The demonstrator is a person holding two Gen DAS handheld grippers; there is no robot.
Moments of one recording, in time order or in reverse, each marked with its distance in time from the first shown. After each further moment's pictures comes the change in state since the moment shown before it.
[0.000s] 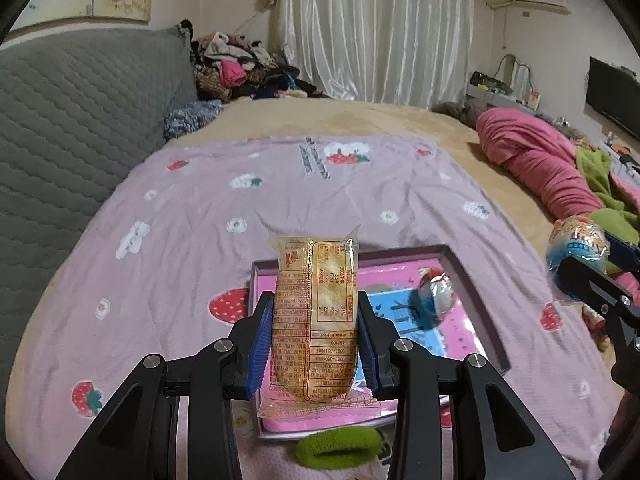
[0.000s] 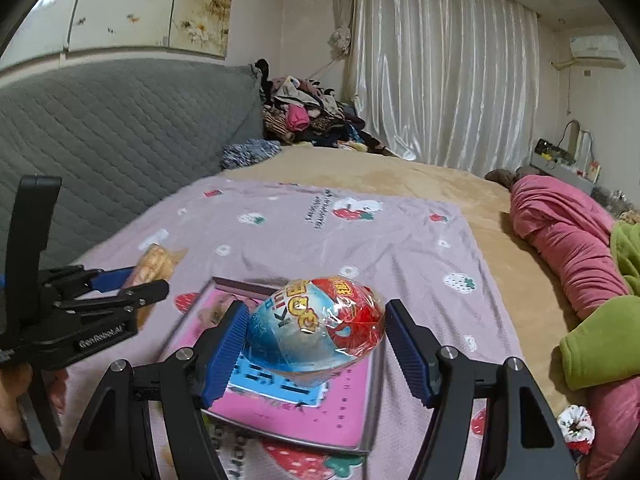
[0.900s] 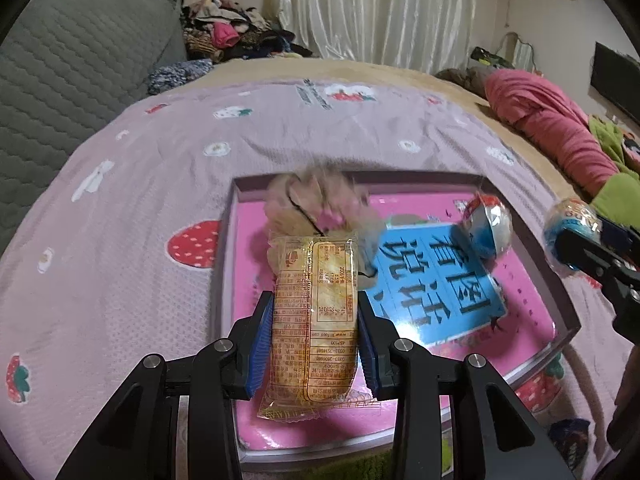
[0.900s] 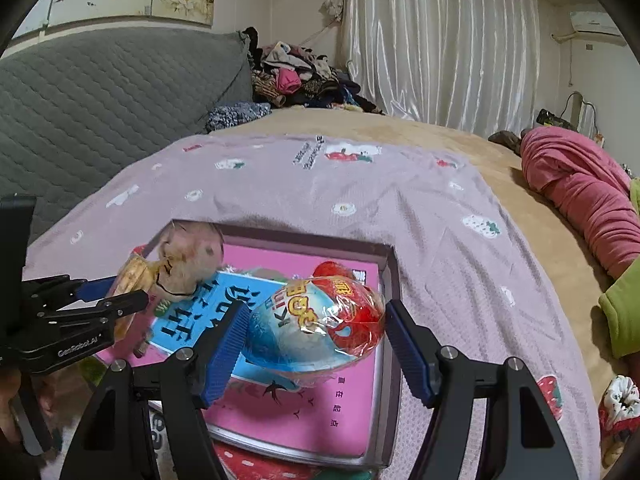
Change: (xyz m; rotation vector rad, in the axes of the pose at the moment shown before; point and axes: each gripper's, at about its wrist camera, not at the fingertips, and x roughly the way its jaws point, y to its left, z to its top) left arm 0.107 0.010 -0.072 0.008 0.098 -0.029; right arm 0.104 -0.020 -0.070 0.033 0.102 0.004
